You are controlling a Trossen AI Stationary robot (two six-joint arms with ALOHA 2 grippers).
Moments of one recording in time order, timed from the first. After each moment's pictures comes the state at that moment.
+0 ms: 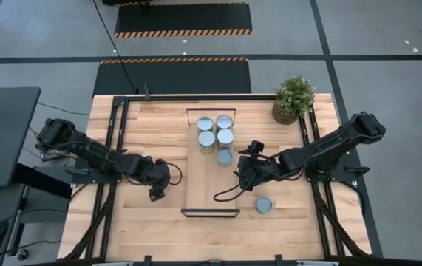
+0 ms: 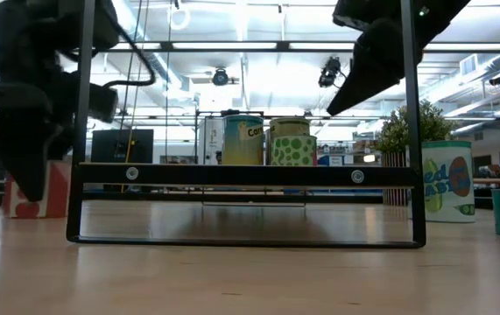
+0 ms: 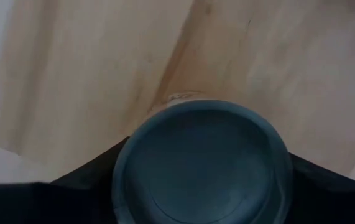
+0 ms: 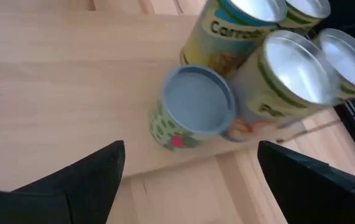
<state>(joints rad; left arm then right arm) -0.31 1.37 0.66 -0.66 -0.12 -0.71 0.32 1.44 0.91 -0.40 0.63 0.31</state>
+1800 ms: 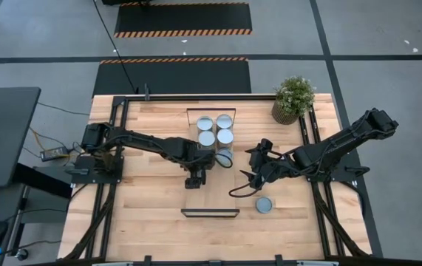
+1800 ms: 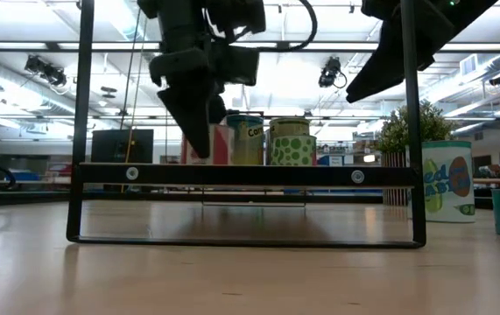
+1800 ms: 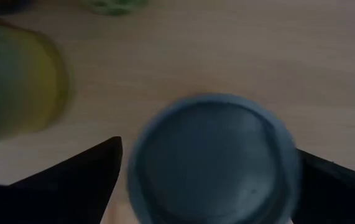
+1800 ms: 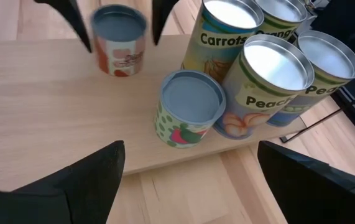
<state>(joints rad) -0.06 1.84 1.36 -0.80 -0.06 -0.05 0.36 1.25 0.77 -0.33 0.63 0.34</state>
